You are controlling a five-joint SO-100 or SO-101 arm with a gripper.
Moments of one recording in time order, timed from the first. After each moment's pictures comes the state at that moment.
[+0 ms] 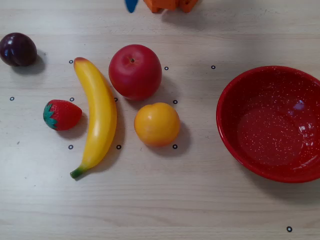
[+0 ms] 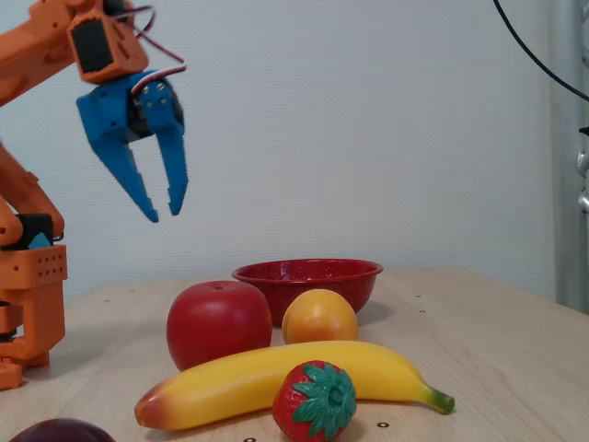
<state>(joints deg) -20.2 120.1 95.6 97.6 21.1</state>
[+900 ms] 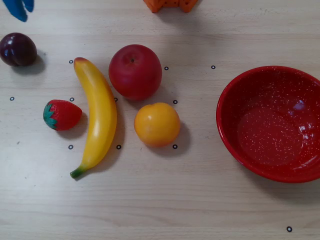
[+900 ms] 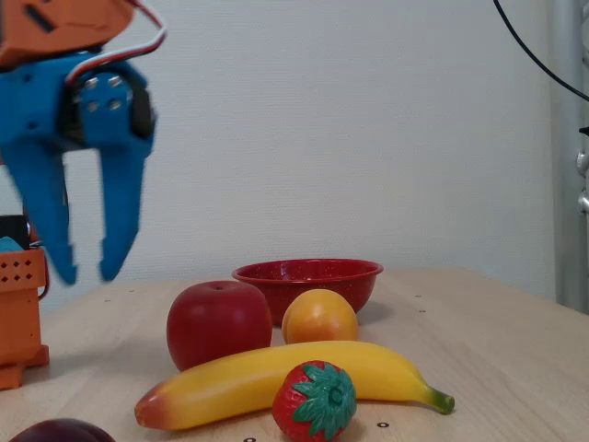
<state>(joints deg) -57.6 70.2 50.2 103.4 56.2</state>
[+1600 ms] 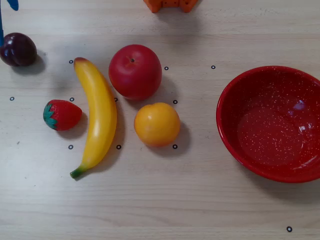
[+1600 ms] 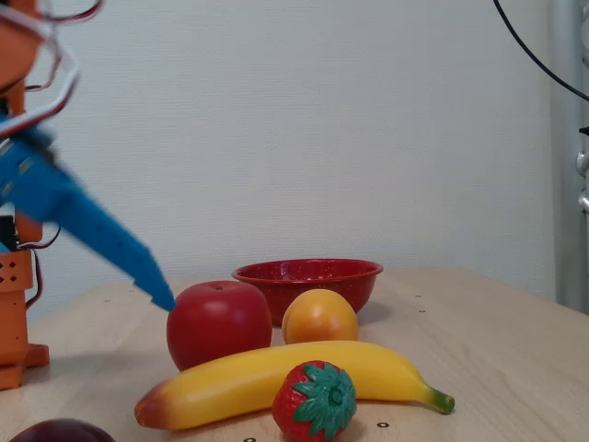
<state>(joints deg) -69.5 55.3 41.0 103.5 79.8</state>
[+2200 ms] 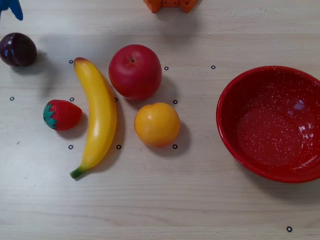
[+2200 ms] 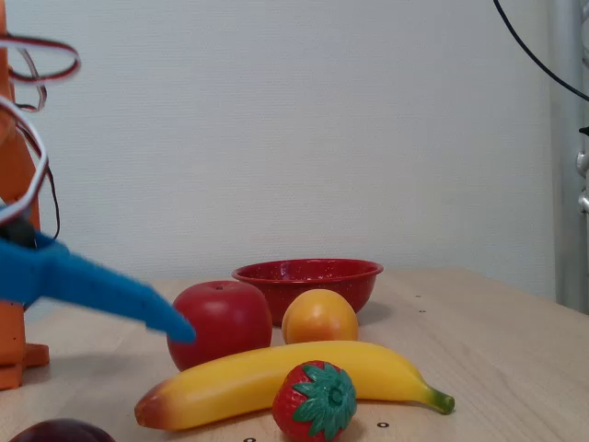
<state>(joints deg) -71.0 46.0 38.8 99.6 80.6</state>
